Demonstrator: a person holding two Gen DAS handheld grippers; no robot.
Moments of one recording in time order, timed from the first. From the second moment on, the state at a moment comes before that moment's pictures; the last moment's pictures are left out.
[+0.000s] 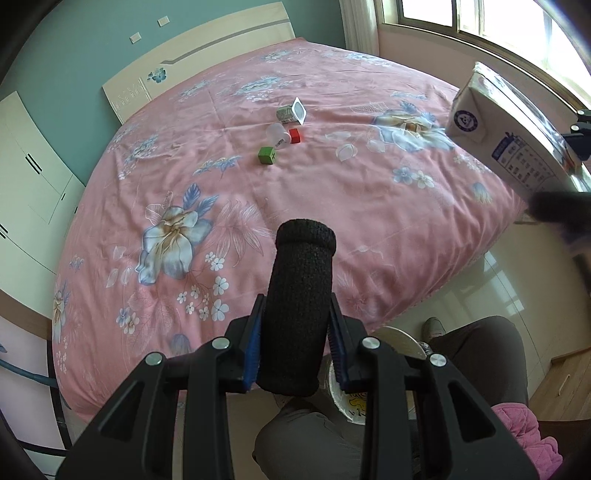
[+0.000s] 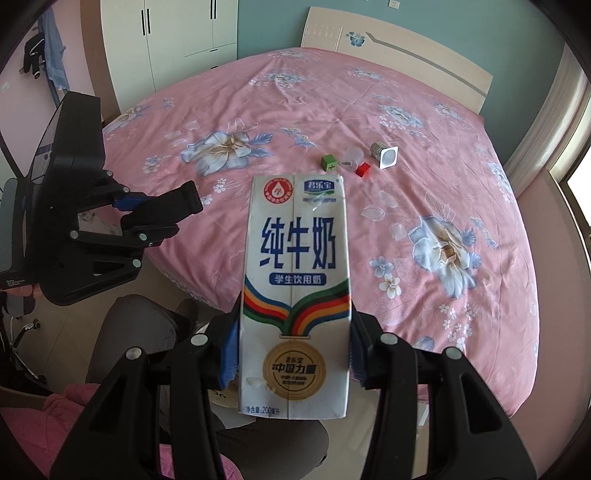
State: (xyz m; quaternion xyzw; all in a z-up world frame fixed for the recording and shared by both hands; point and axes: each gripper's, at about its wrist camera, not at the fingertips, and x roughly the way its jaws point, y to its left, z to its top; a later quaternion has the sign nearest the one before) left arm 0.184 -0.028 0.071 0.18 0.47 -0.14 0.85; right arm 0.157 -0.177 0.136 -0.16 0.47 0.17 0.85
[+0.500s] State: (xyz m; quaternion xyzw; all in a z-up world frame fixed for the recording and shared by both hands) left arm 0.157 -0.036 -0.042 0.18 0.56 -0.18 0.79; right arm 0.151 -0.174 0.008 -0.15 0.56 0.20 0.79
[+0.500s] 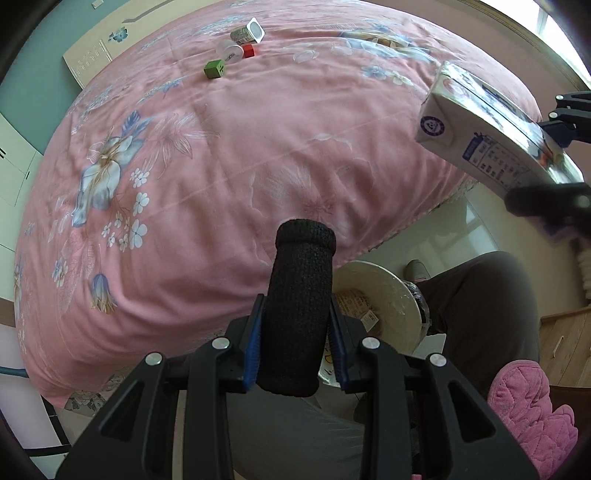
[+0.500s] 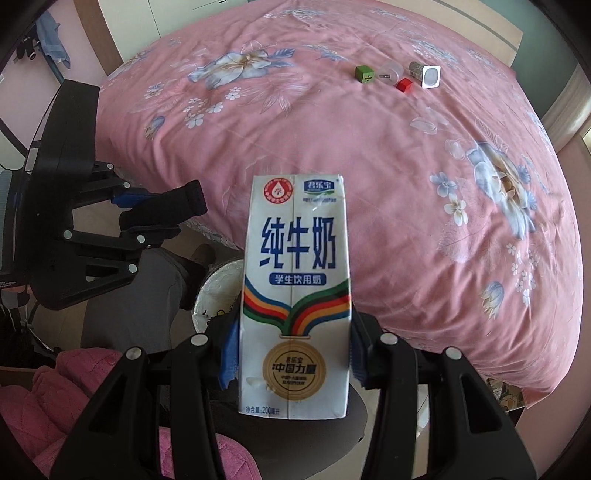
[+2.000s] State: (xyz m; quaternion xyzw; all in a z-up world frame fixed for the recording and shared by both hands) left arm 0.174 -0.041 -0.316 0.10 0.74 -0.15 0.65; right arm 0.157 -0.151 -0.333 0.00 0.78 0.18 0.61
